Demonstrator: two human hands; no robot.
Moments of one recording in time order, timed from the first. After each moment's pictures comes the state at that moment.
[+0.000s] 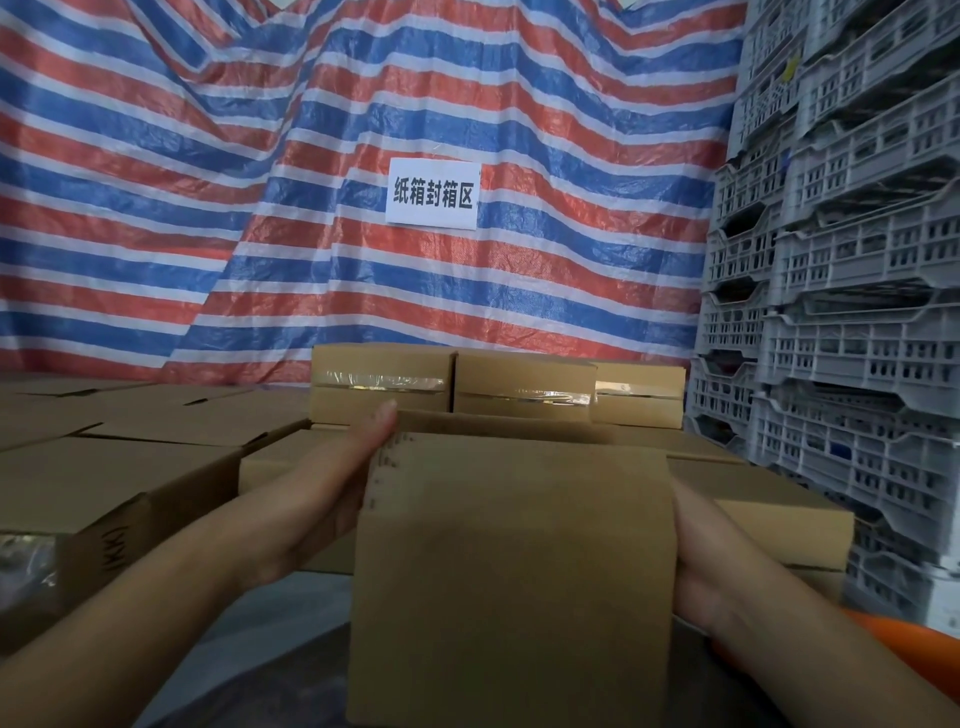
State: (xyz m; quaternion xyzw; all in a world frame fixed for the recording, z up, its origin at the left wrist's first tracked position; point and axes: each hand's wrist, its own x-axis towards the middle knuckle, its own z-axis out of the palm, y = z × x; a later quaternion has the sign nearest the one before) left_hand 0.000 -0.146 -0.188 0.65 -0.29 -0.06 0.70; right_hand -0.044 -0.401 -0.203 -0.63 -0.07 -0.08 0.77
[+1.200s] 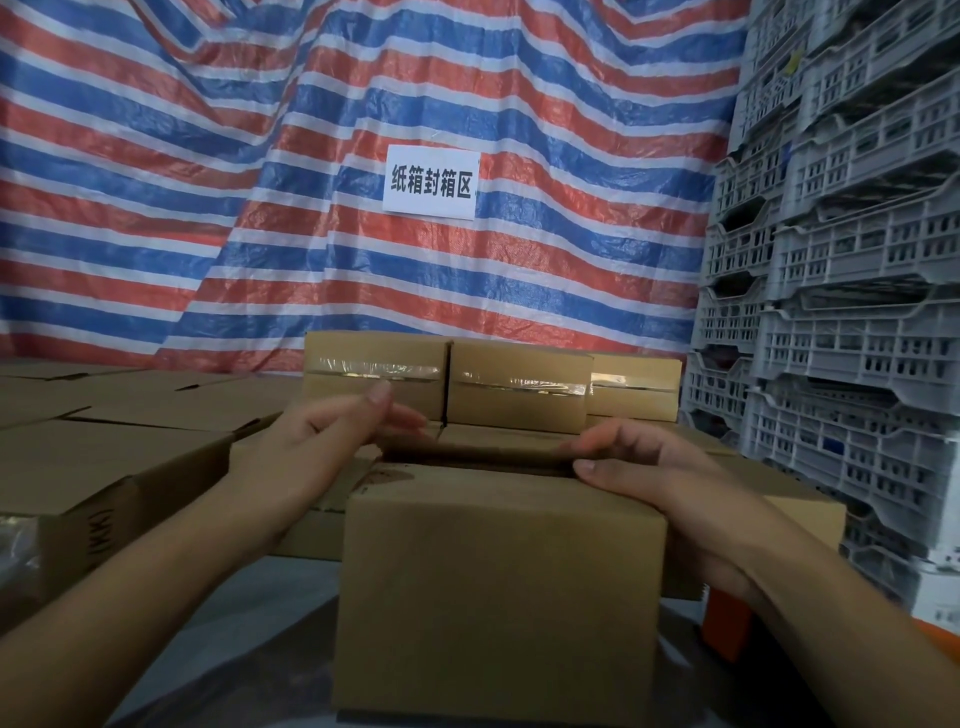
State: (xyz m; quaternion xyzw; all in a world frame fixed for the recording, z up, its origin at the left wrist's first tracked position) left_hand 0.013 -0.141 -0.194 0.75 -0.32 0.17 0.56; right_hand -0.039 -0.421 -0.184 -0.76 -0.14 -0.09 0.63
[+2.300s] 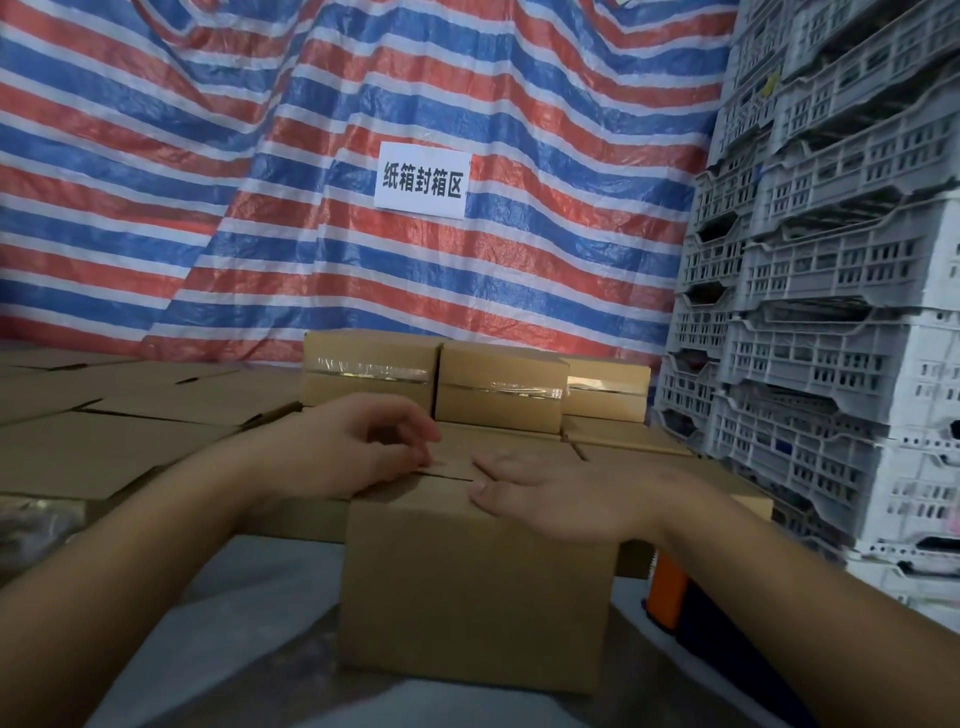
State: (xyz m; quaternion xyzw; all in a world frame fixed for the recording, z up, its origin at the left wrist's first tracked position) left_hand -0.014 -0.147 -0.156 0.88 -0.30 0.06 0.35; right_hand -0.064 -0.369 -0.143 -0.98 -0.16 0.05 0.07
